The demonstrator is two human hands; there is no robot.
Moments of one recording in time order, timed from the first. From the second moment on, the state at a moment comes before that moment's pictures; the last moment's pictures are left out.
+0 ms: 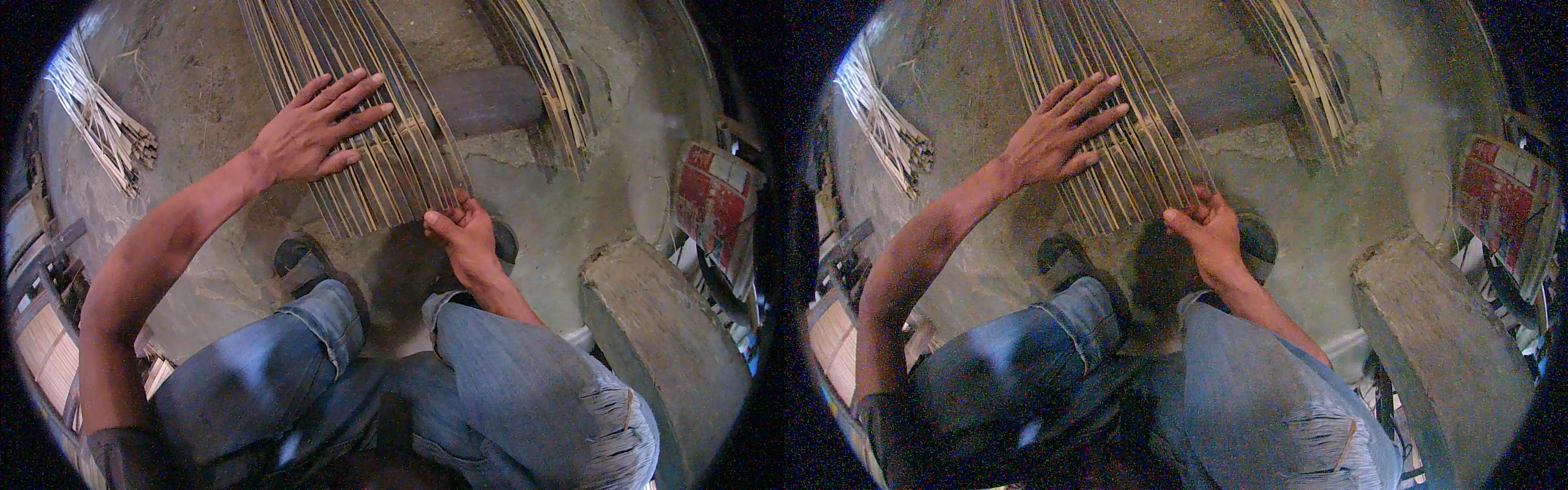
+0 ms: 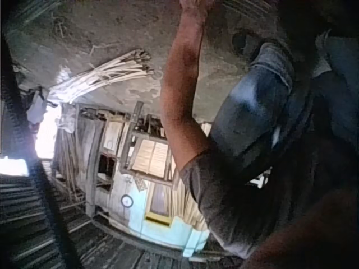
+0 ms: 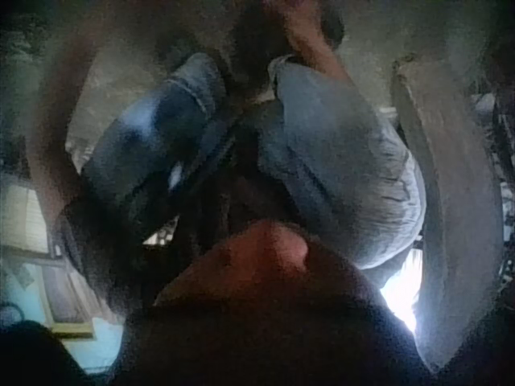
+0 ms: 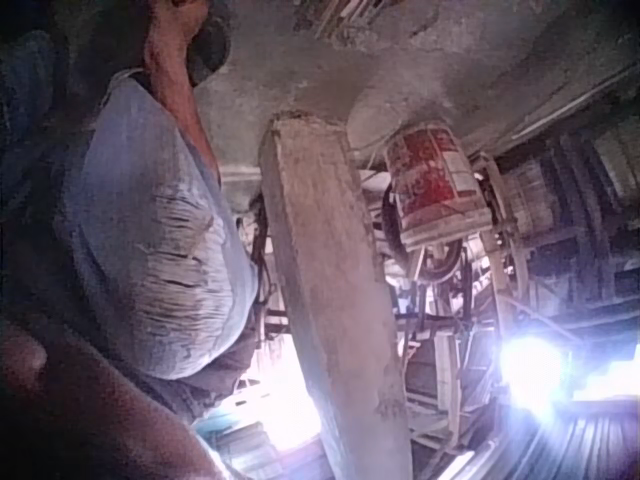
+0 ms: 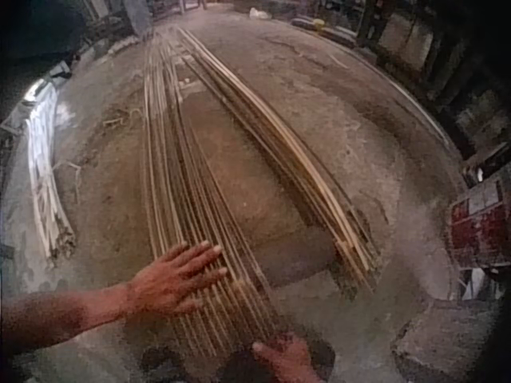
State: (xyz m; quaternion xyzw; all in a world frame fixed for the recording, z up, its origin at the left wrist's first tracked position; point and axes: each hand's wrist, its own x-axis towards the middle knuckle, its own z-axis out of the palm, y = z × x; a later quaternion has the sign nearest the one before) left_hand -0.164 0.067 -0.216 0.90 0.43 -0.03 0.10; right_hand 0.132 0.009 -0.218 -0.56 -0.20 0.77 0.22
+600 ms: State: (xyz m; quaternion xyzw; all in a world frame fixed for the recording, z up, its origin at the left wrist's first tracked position) left_hand -0.163 0.069 -0.219 0.90 0.43 -0.02 0.11; right_hand 0.142 0.006 -0.216 -0.56 -0.13 0.77 0.27
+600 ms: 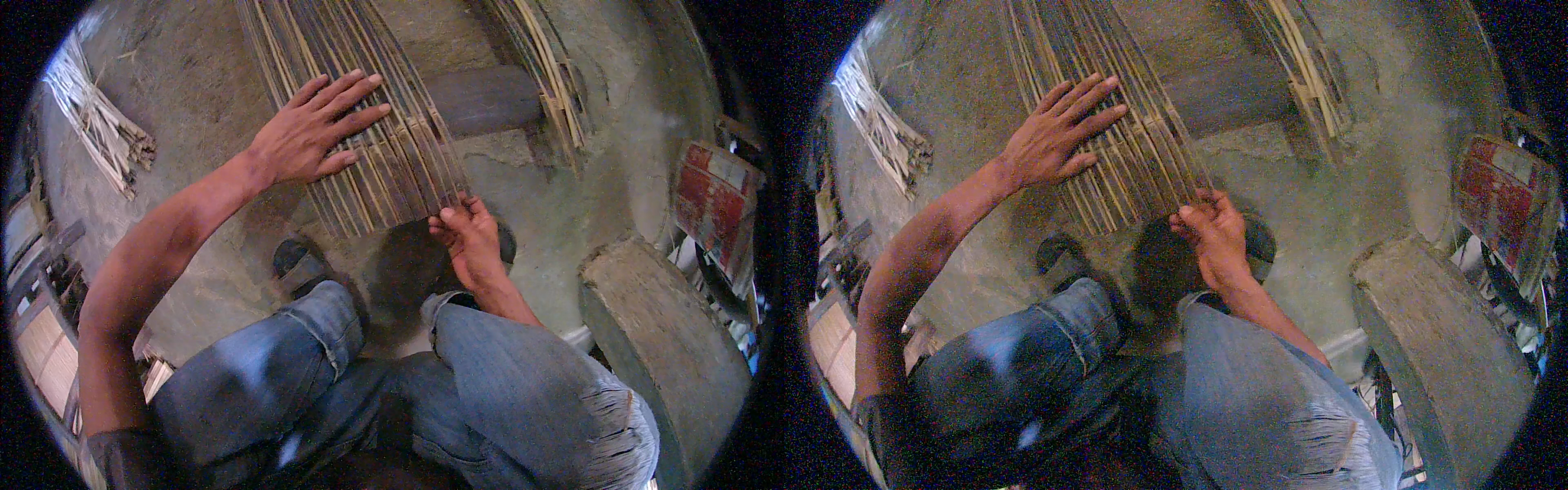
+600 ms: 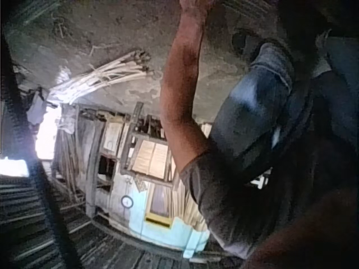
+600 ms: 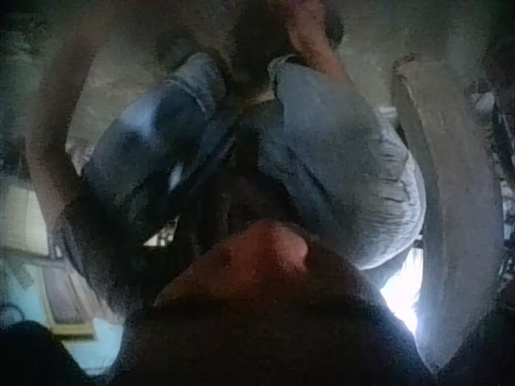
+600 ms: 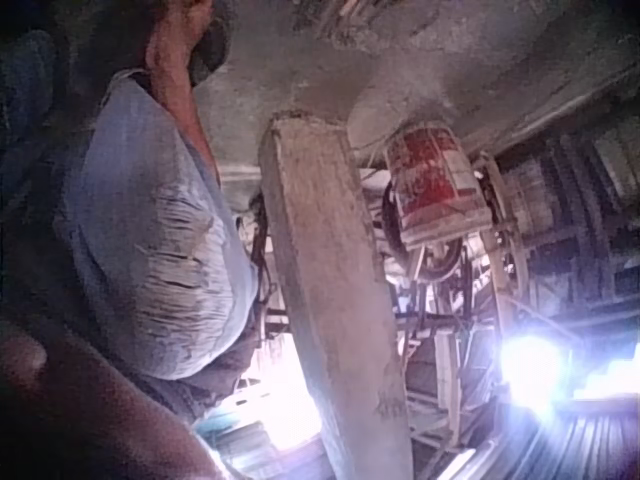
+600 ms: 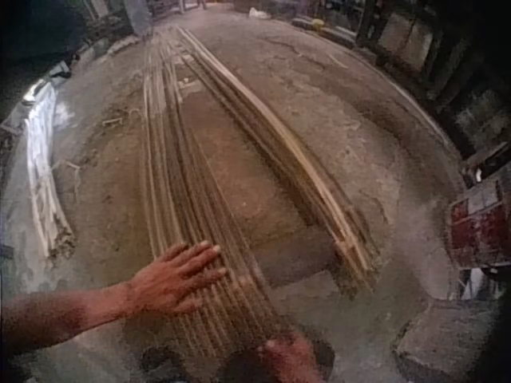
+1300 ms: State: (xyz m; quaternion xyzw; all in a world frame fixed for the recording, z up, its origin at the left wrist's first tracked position) left_hand -0.160 0.068 -0.209 0.89 0.43 0.00 0.15; right_hand 0.129 0.088 -0.122 -0.51 -0.51 0.65 0.24
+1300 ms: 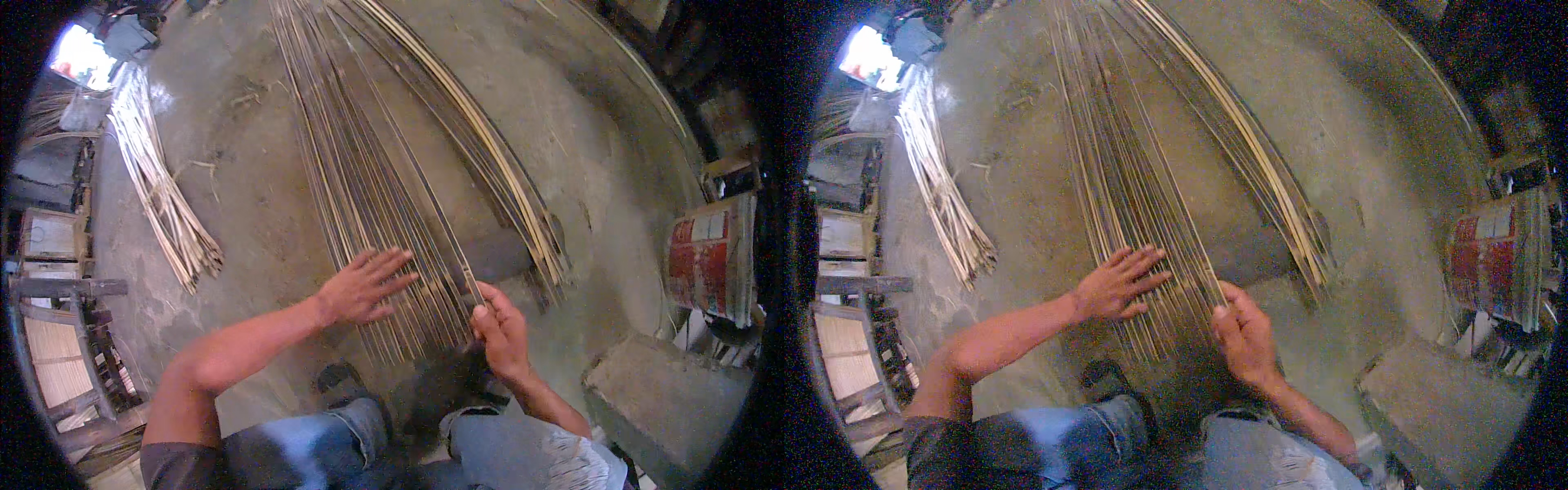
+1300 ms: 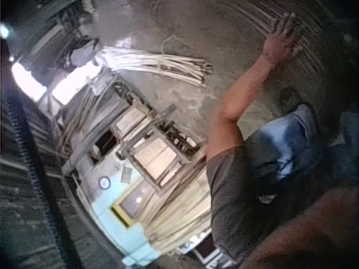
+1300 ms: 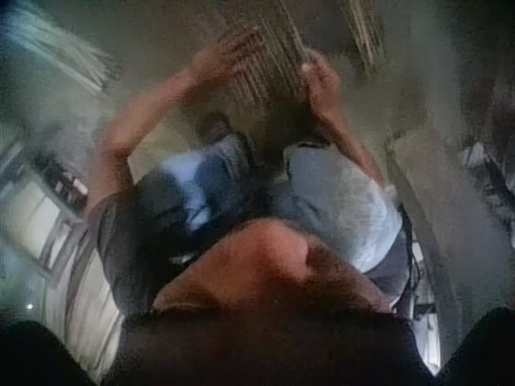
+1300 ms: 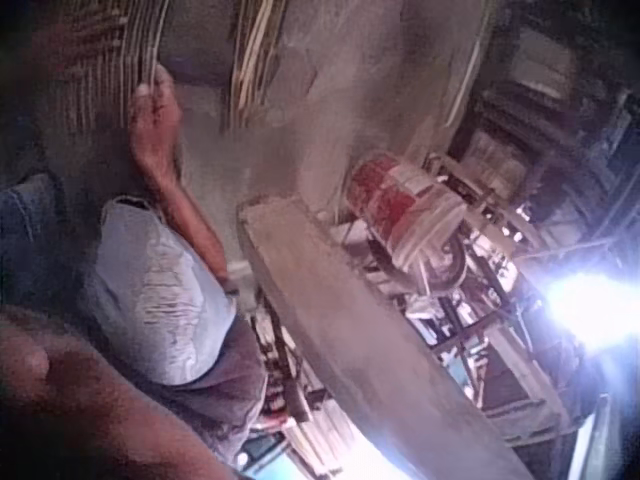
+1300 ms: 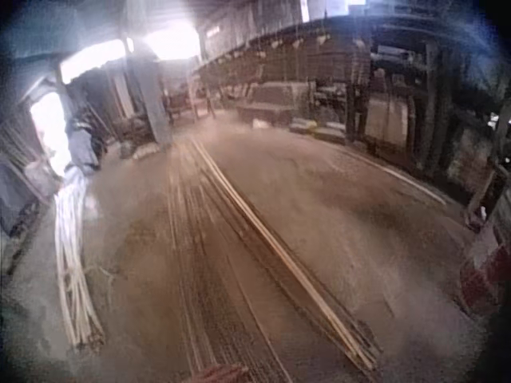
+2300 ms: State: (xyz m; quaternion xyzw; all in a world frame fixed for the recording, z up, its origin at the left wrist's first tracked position) left_hand -0.165 0.062 -0.219 0.89 0.44 0.00 0.11; right_hand 0.144 0.026 -0.179 -0.50 -0.45 0.73 0.13
